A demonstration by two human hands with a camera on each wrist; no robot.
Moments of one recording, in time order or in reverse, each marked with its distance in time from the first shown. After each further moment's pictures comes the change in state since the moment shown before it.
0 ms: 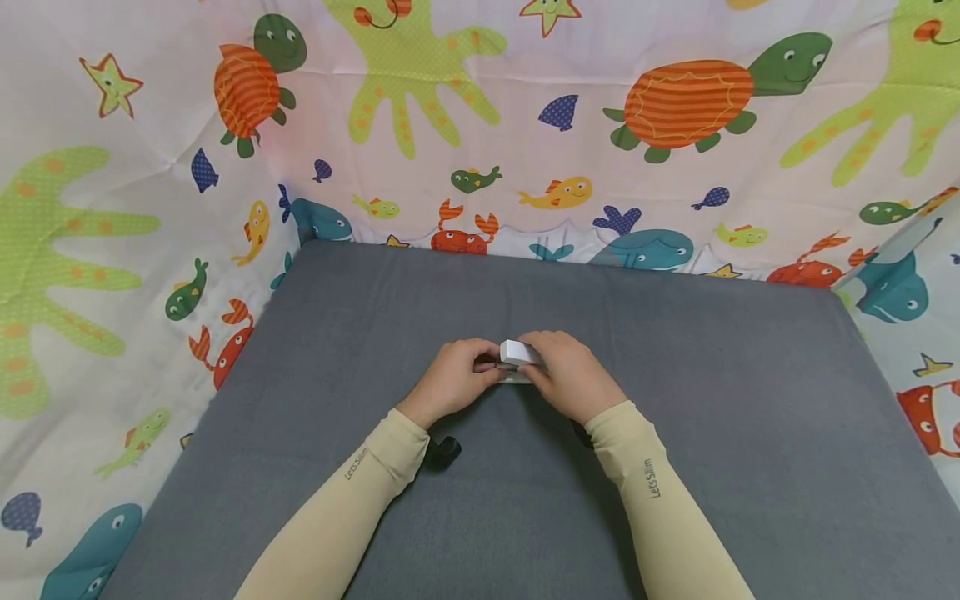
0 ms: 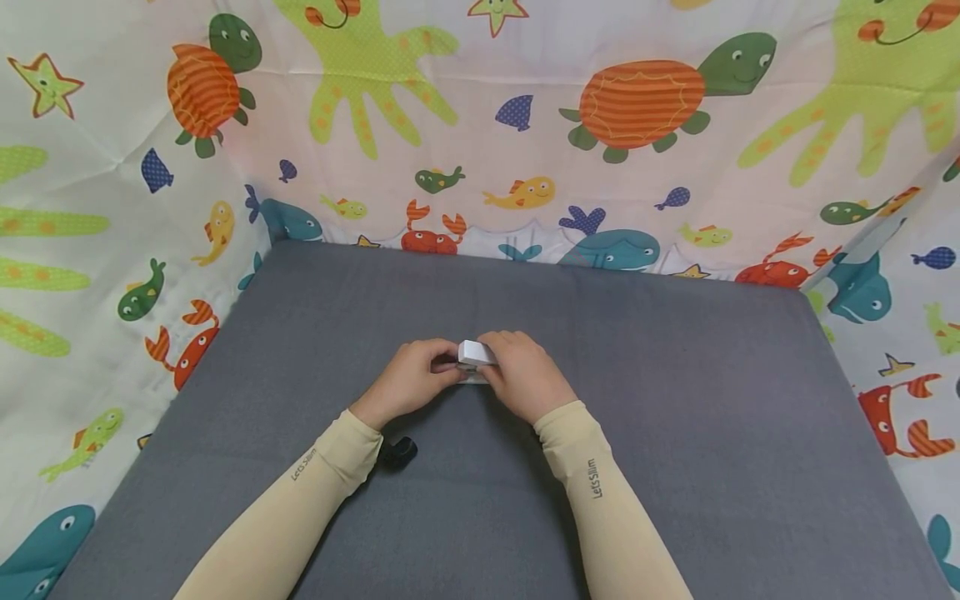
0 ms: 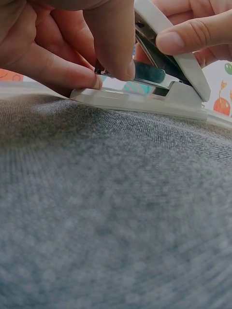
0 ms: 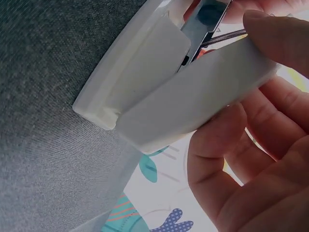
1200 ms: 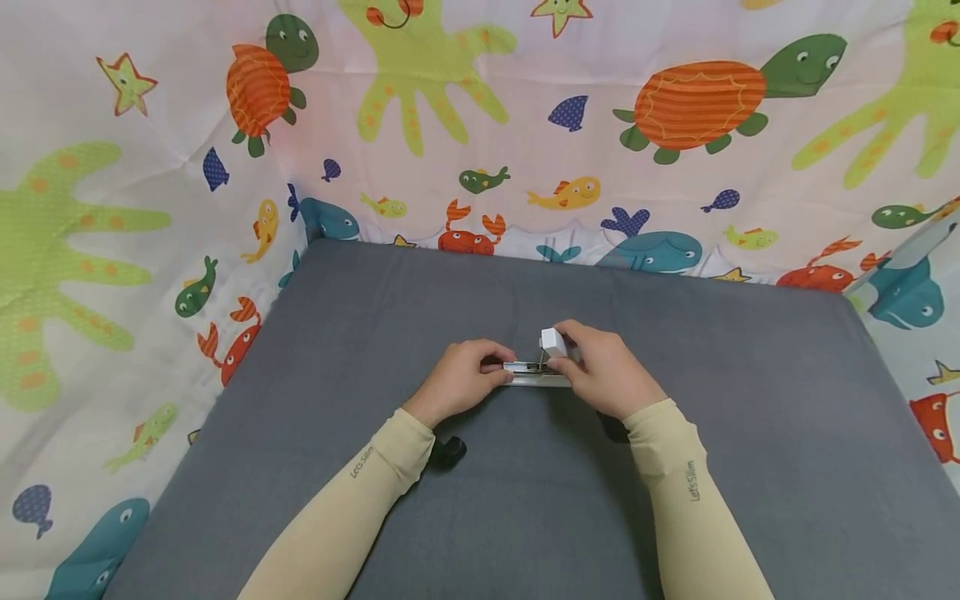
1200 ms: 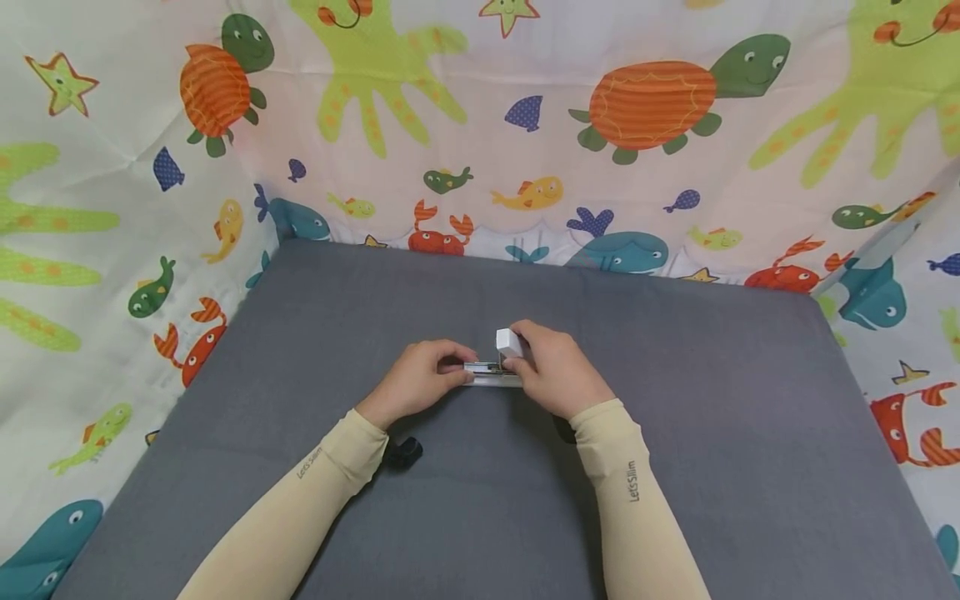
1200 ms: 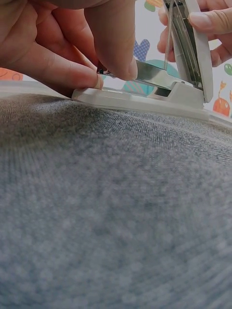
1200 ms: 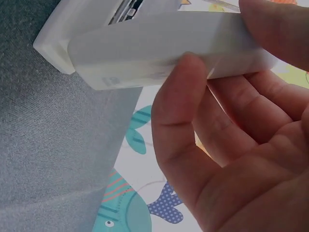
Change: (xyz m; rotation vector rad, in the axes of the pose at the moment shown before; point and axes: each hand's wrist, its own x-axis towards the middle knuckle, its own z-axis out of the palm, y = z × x) left_hand 0.000 0.003 -0.001 -0.005 -0.022 -0.031; right_hand -0.008 0.013 -0.032 0.139 -0.045 0.108
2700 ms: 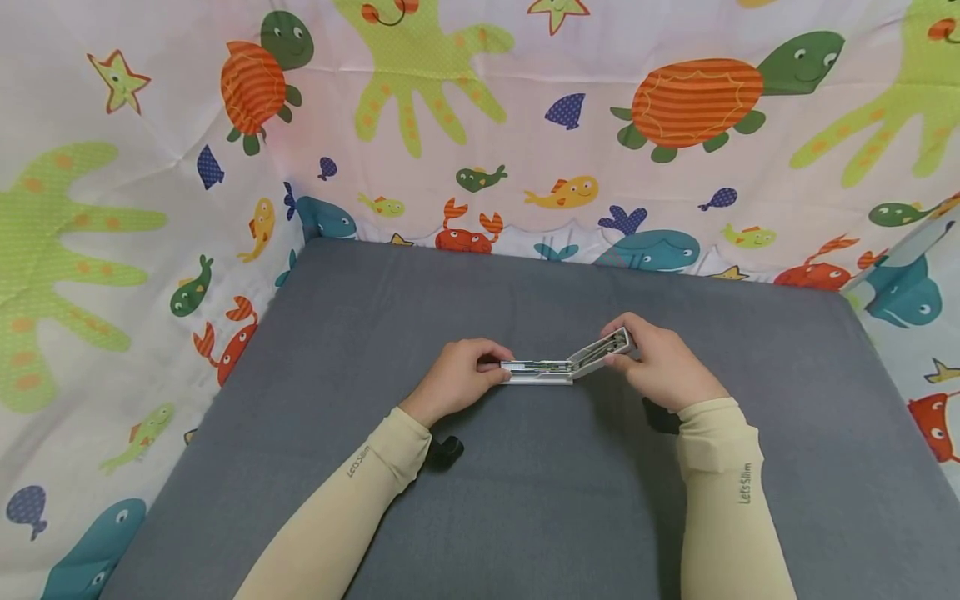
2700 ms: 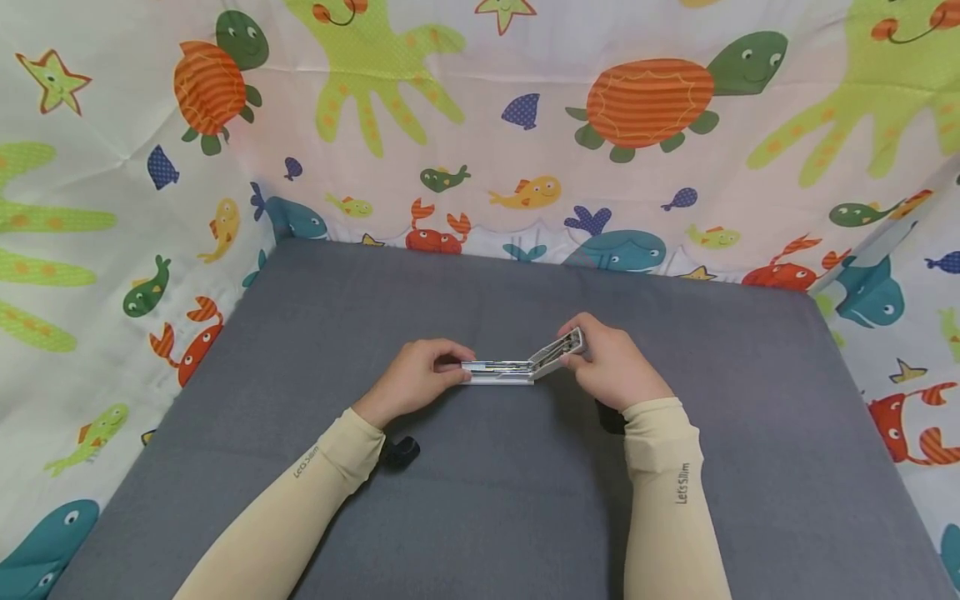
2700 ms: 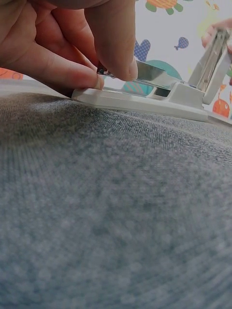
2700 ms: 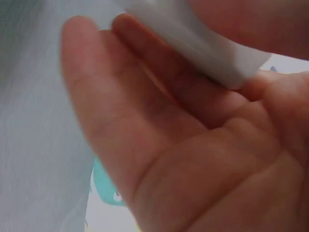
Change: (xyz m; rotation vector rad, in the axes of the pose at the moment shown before) left_hand -0.001 -0.005 0.001 -0.068 -0.002 -0.009; right_hand -0.023 0.032 -0.052 0.023 -0.085 0.190
